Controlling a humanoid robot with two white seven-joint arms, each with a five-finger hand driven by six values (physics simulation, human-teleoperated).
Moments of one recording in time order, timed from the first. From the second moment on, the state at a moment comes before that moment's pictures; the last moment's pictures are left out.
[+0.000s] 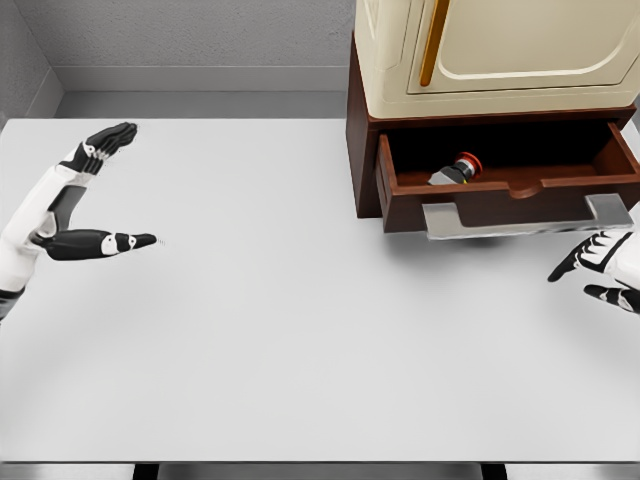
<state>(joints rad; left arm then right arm) -0.05 0.63 -0.10 -1.59 0.36 -0.61 -0.32 0.39 -1.35 0.02 -1.76 0.21 -0.61 -0.07</state>
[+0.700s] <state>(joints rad) -0.03 0.61 -0.02 -1.40 0.14 -0.61 -0.32 0.34 -1.34 0.02 -1.76 0.19 -0.61 -0.08</state>
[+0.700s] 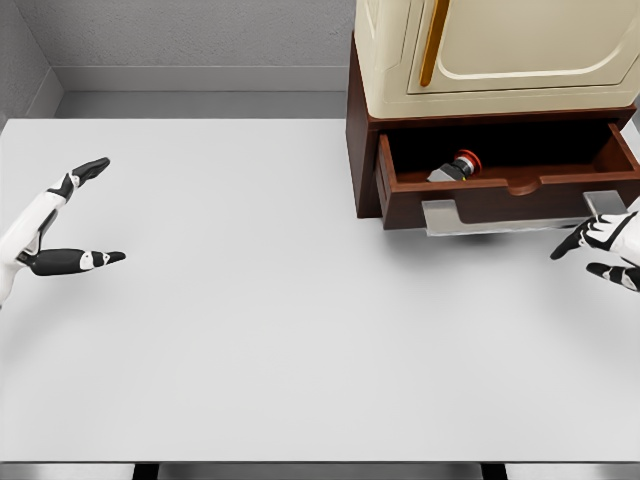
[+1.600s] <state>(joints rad) -0.04 0.59 -0.02 -1.39 0.13 -0.61 -0.32 0.31 -1.28 0.02 -1.76 0.19 -0.61 -0.08</state>
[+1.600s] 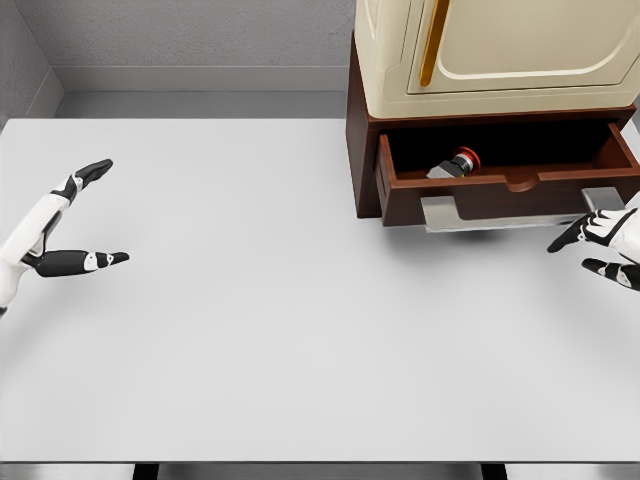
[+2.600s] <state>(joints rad) -0.04 0.59 -0.02 -1.39 0.13 -0.61 -0.32 0.09 -1.20 0.16 -1.74 0.20 -0.61 -0.08</state>
